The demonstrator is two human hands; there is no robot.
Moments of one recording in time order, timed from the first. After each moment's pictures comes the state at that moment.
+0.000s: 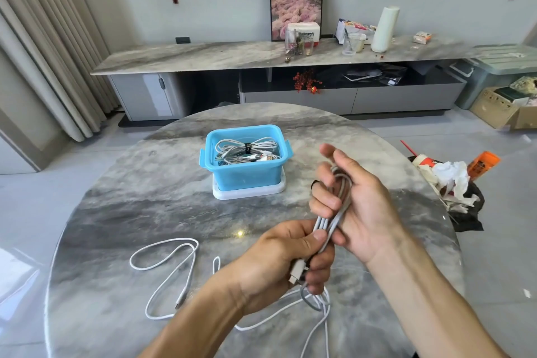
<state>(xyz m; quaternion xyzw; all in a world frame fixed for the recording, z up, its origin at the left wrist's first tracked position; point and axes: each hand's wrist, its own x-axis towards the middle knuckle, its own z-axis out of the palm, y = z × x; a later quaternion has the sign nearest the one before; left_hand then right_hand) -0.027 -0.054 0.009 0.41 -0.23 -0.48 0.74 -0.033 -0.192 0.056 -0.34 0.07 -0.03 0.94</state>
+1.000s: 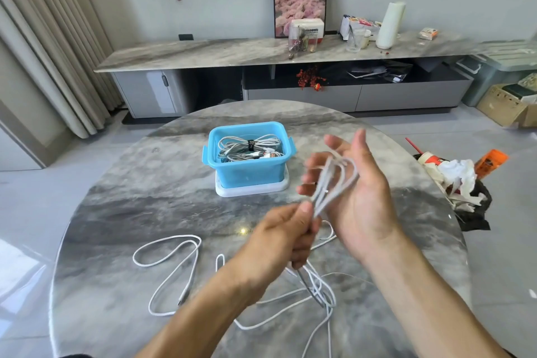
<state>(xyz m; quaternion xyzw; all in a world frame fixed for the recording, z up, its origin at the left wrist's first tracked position) -0.023 -0.054 0.018 0.60 -0.18 -0.30 0.72 -0.025 -0.185 0.044 -0.43 0.00 -0.10 0.90</state>
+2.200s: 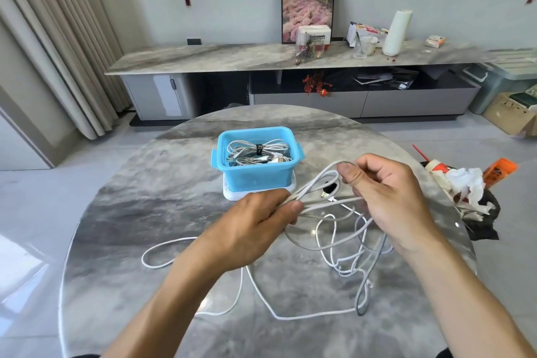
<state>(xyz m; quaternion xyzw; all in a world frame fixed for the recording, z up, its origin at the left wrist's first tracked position) 0.013 -0.009 0.038 0.84 -0.36 -0.09 0.40 -0.033 -0.225 0.044 -0.80 0.06 -0.21 0.56</state>
